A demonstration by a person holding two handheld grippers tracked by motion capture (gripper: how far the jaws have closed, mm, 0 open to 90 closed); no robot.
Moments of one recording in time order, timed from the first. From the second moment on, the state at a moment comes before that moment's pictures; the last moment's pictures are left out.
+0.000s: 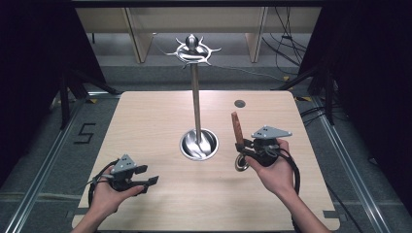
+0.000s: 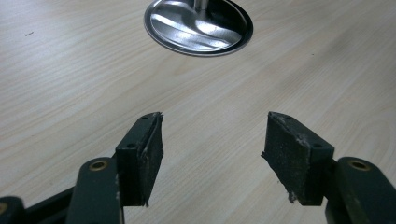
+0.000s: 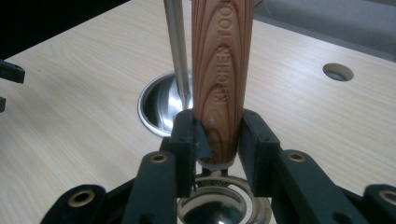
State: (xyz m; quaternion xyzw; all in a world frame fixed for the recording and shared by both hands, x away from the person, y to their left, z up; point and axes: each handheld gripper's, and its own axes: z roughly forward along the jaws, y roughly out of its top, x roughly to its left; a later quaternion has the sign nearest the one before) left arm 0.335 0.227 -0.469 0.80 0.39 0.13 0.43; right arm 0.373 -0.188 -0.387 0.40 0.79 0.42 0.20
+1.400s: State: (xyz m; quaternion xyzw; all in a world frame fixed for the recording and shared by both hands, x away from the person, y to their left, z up) left arm 0.336 0.228 -0.470 0.81 0.39 0.13 0.42; right arm 0.385 -0.182 -0.355 0.39 0.76 0.47 0.21
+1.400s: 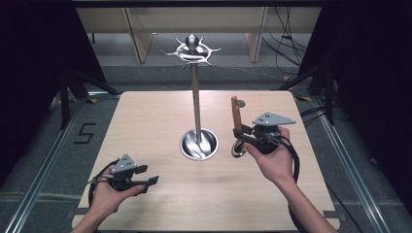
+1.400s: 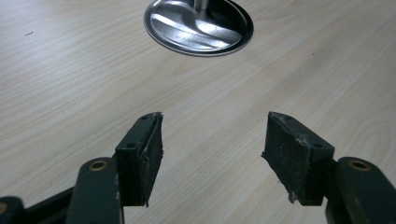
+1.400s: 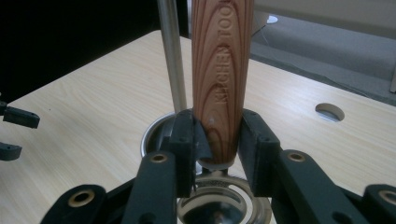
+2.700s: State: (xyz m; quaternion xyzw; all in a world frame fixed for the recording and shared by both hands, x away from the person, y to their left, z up) left arm 0.336 0.228 -0.470 0.80 0.40 0.13 0.43; right arm 0.391 -0.177 -0.336 0.39 0.75 0.49 0.20
